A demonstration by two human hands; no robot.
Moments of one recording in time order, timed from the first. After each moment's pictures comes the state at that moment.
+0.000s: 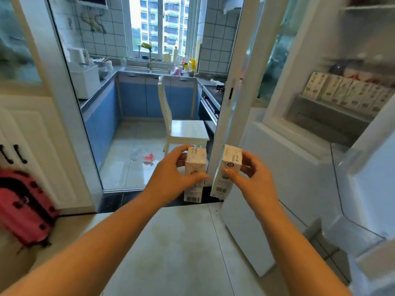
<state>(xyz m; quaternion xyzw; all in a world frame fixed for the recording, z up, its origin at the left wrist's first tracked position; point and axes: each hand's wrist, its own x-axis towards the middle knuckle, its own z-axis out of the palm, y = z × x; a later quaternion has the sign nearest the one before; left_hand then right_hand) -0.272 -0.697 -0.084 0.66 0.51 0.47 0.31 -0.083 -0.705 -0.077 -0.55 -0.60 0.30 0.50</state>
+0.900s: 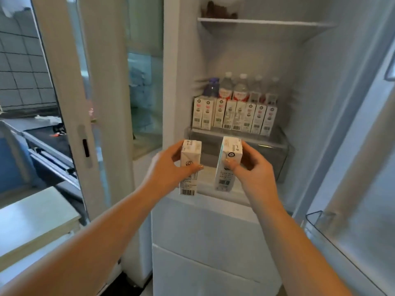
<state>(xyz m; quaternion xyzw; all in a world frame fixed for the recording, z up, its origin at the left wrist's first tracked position) 0.000 -0.212 -0.011 0.80 0.18 0.35 0.45 0.121 -0.356 -0.010 -0.66 -0.35 0.03 0.66</state>
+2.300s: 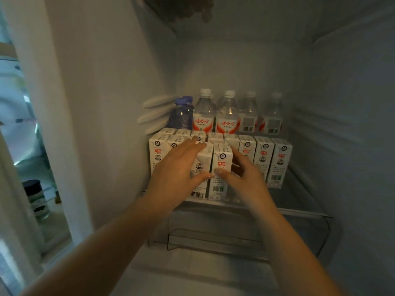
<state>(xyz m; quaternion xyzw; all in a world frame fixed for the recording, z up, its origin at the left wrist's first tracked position) 0.299 -0.055 0.020 0.91 0.08 0.38 0.13 0.399 -0.191 0.008 -0.72 -0.36 0.02 0.59</state>
